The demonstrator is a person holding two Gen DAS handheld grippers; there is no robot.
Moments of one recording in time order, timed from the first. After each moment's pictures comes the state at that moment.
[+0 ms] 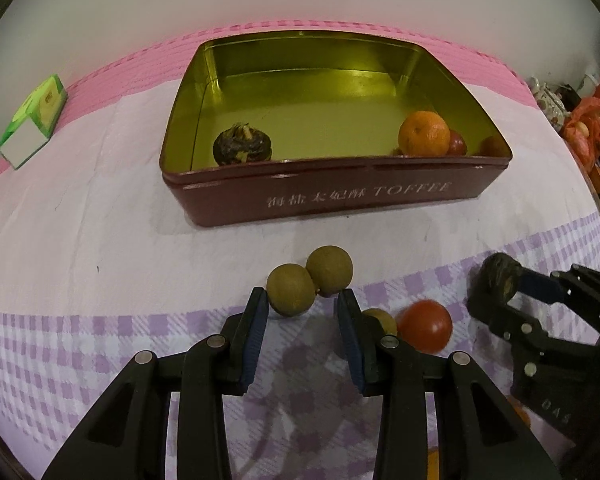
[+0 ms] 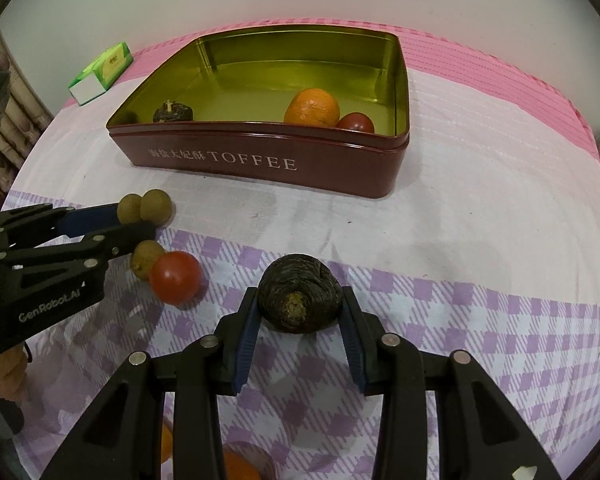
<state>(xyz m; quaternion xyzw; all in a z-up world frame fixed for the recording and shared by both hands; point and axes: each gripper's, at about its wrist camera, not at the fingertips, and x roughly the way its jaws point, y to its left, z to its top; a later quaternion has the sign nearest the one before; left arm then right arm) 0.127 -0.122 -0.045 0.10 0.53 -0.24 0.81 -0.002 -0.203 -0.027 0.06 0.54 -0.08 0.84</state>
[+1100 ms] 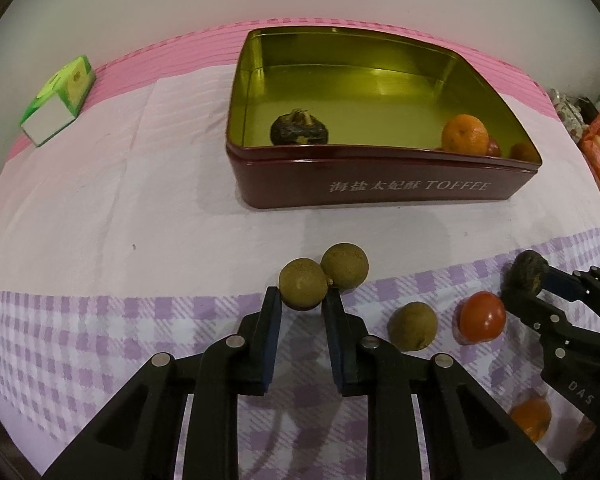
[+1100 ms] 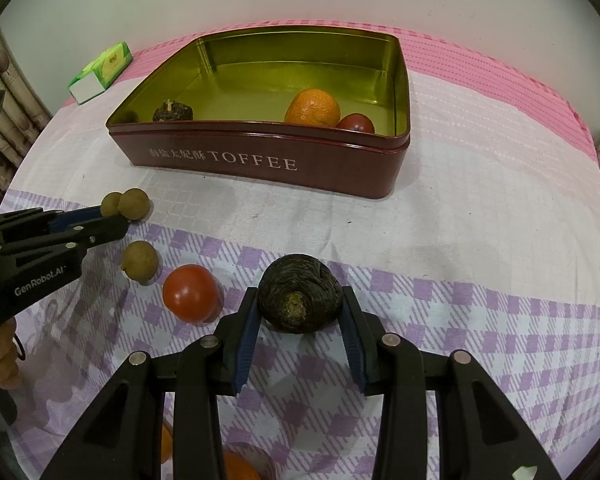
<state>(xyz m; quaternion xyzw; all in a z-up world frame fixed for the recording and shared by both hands) 0.128 -0.094 -0.049 0.09 0.53 -0.20 0.82 0.000 -0.198 -0.028 0.05 0.54 -0.08 0.84</state>
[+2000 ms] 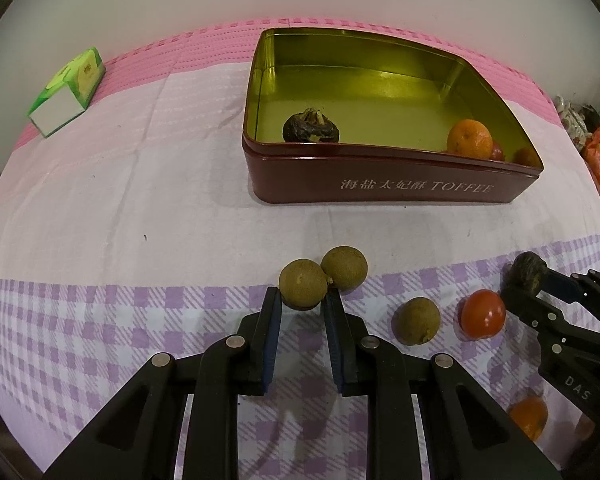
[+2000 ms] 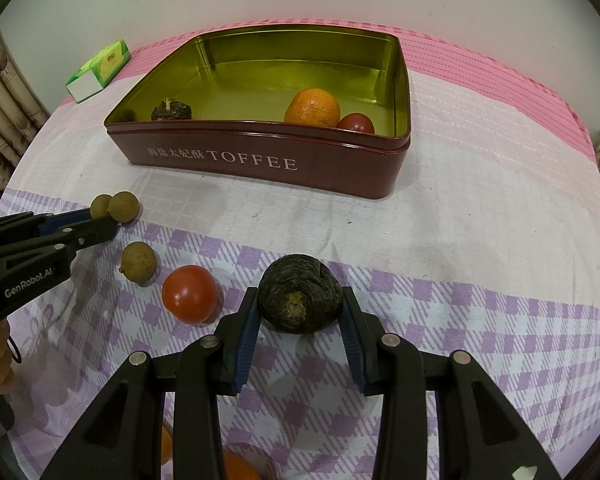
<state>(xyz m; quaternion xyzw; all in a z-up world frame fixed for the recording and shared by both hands) 0.125 -0.090 -0.046 0.08 0.54 -0.19 0.82 0.001 -0.198 -0.029 0.05 0.54 -0.08 0.83</state>
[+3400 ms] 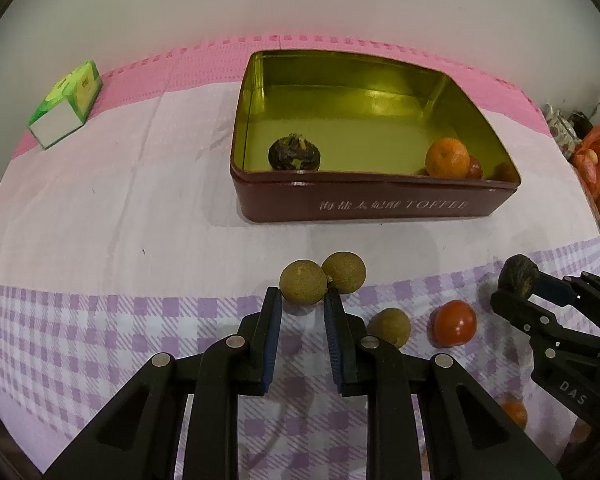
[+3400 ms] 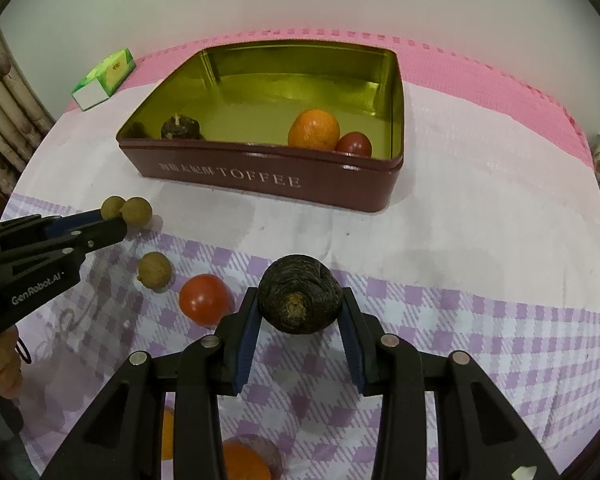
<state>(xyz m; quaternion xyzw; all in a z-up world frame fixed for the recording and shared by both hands) 0.120 -0.093 -0.027 0.07 0.52 -0.21 0.83 0.000 -0.195 -0.008 0.05 0.53 -0.08 0.84</state>
